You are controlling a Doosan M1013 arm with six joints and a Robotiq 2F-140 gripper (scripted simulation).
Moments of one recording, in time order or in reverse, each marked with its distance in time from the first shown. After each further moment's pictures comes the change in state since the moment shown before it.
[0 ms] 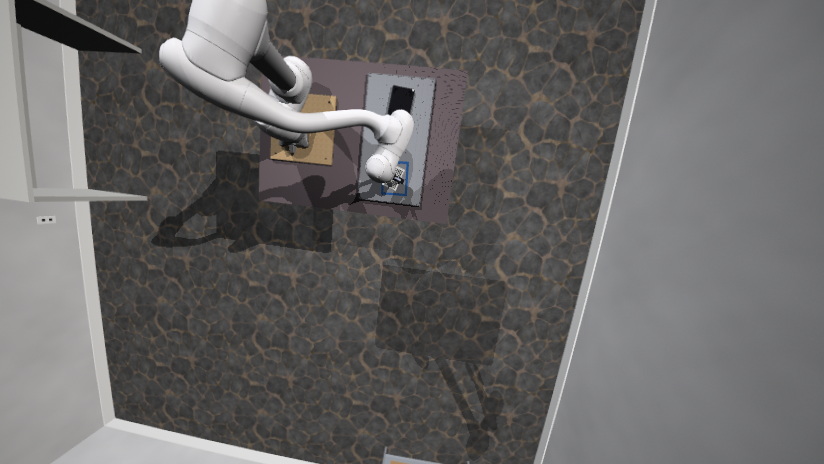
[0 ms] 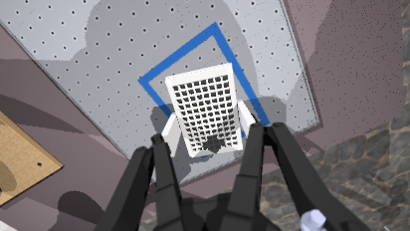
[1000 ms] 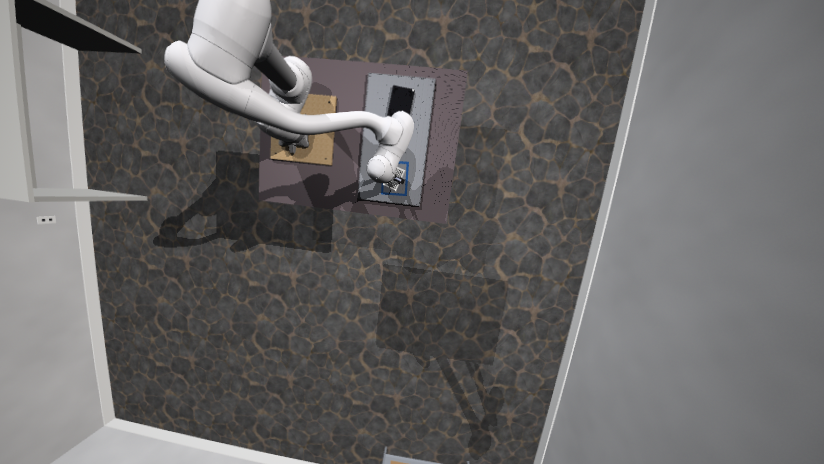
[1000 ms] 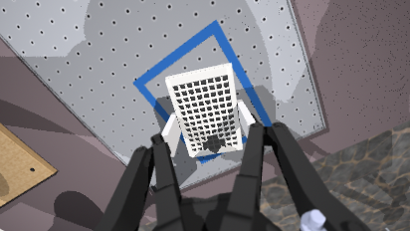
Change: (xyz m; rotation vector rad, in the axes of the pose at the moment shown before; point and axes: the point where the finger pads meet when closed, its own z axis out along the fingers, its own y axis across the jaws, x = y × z) arm 0.000 0.000 0.017 0.000 0.000 0.000
